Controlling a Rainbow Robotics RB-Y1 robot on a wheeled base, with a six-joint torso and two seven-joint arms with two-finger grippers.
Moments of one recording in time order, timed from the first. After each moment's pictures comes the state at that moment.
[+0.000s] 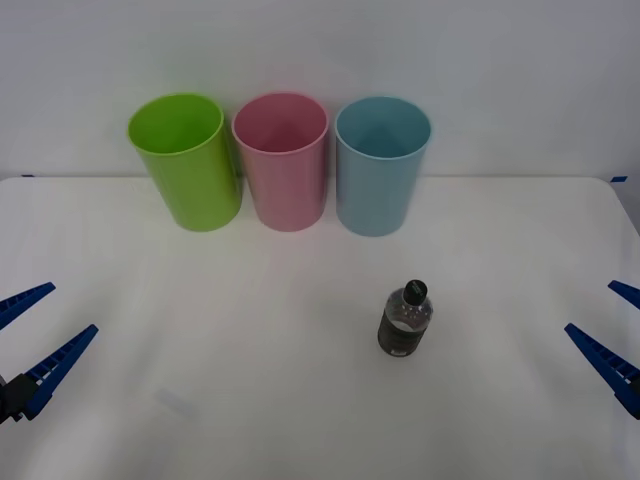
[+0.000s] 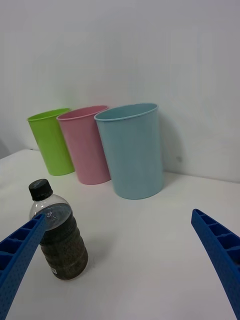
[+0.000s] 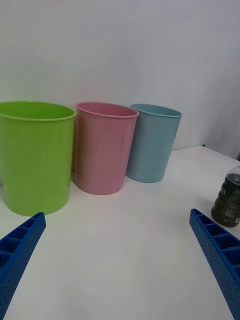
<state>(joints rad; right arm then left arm) 0.35 -0.40 -0.52 -1.66 0.96 -1.22 0.00 0.35 0.40 0.52 -1.66 -0.96 -1.22 0.00</state>
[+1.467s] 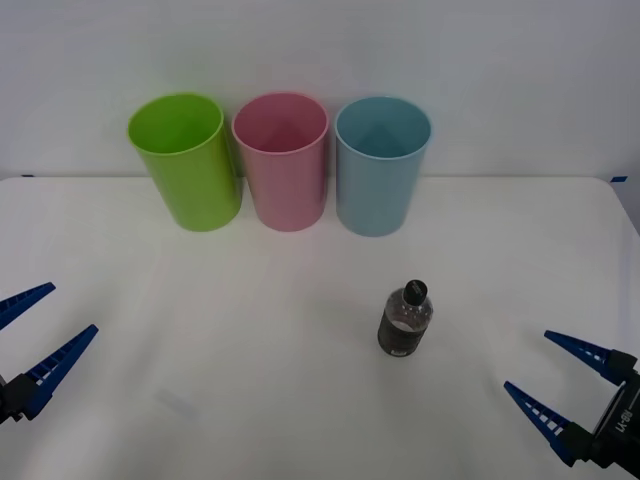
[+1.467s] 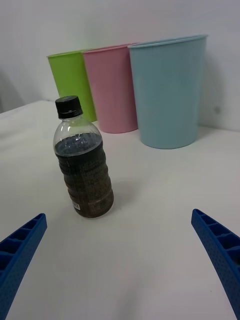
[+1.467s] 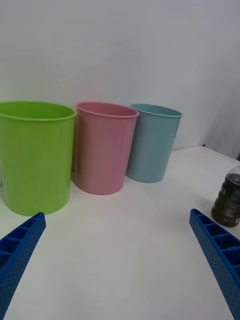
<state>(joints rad) 0.39 -0.46 -0.28 -1.54 0.95 -1.15 0.27 0.35 0.40 0.52 -1.66 -0.96 -1.22 0.00</state>
